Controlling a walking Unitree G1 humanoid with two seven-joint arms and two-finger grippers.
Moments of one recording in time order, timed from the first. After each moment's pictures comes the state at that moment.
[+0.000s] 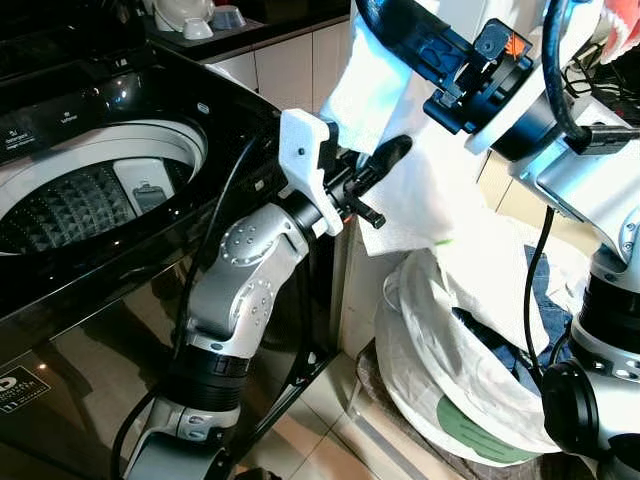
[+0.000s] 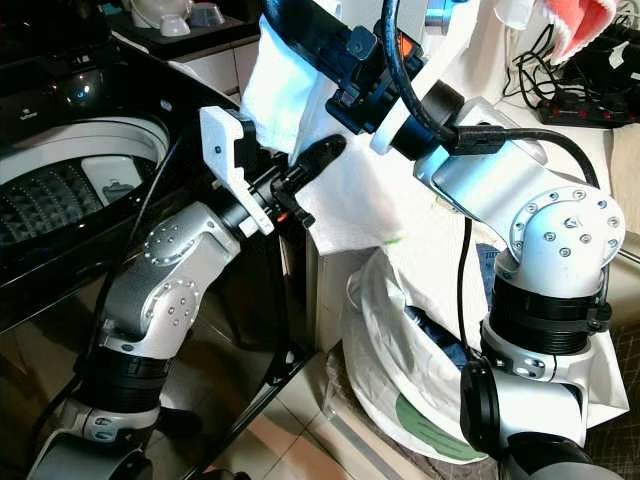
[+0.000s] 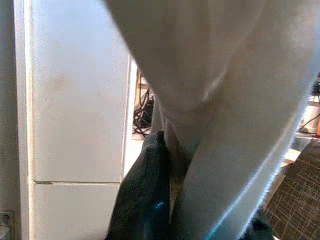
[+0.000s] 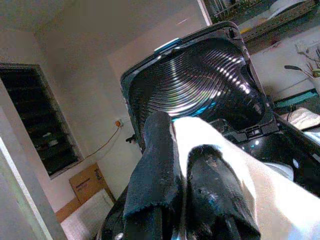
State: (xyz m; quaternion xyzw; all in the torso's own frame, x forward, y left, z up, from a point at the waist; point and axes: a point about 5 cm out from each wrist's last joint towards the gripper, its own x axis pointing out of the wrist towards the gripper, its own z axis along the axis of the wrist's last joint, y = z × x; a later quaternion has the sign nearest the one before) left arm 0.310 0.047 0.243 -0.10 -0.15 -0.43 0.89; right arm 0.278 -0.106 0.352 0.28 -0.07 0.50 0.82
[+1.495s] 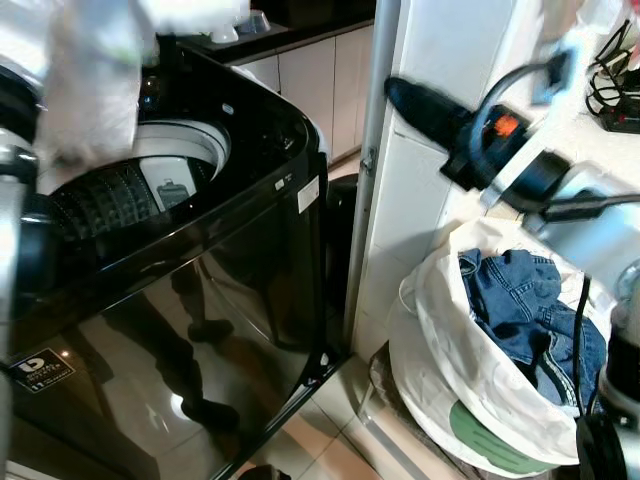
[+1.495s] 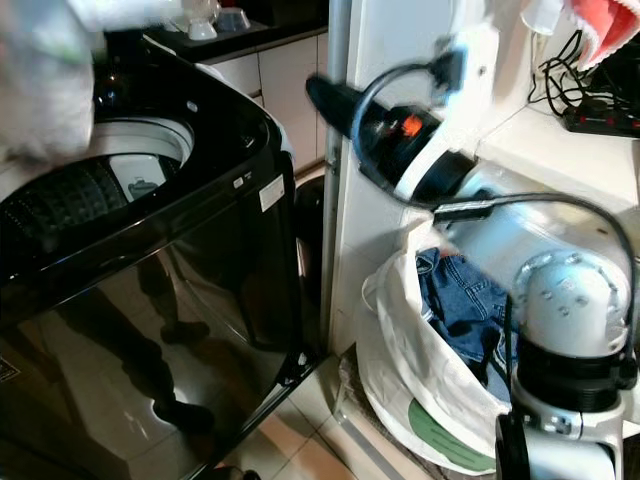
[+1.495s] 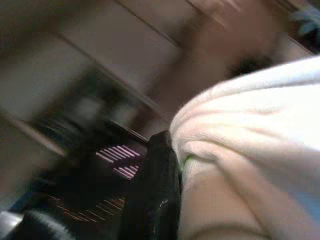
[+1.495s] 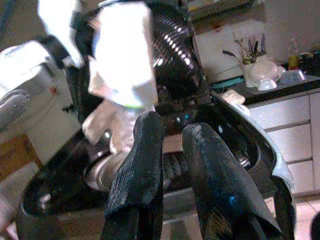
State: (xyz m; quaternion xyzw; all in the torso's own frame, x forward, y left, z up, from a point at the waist) left arm 0.402 0.225 0.403 0.46 -0.14 -0.01 0.87; right arm 0.274 -0.124 0.303 0.16 -0.04 0.39 0.90
